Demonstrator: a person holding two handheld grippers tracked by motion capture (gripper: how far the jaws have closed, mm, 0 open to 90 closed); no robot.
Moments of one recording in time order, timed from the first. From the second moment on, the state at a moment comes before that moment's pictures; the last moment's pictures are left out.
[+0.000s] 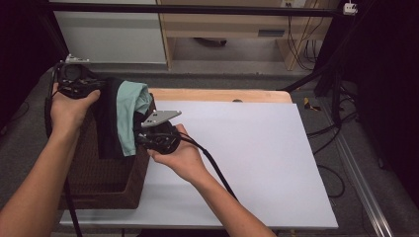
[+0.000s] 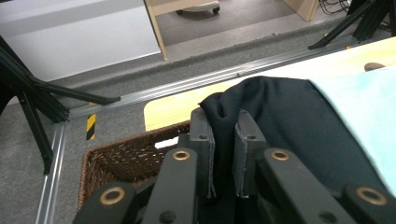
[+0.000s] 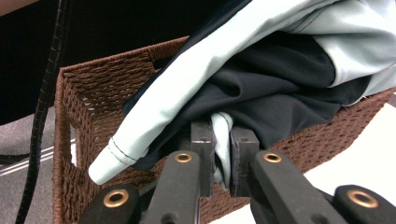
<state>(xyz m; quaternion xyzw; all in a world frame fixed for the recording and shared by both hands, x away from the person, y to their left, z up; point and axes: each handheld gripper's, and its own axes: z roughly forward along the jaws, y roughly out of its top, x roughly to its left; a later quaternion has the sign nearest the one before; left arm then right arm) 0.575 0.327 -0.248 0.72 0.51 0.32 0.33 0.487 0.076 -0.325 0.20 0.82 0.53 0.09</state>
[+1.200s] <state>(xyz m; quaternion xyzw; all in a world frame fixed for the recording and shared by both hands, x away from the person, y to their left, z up) 0.575 0.346 -0.271 0.72 0.53 0.31 0.31 0.495 0.100 -0.349 0.18 0.83 0.52 0.09</state>
